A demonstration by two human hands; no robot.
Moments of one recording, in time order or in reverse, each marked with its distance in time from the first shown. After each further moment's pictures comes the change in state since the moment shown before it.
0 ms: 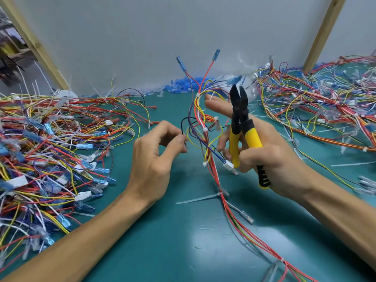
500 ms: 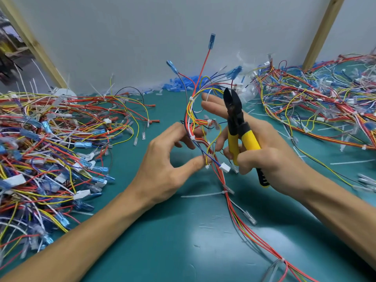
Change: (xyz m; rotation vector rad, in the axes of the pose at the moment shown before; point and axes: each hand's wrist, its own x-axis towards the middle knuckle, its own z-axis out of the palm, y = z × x) left_hand 0.000 0.000 0.004 0.131 -0.239 0.090; right_hand 0.001 -0.009 0.004 -0.112 -0.048 -0.055
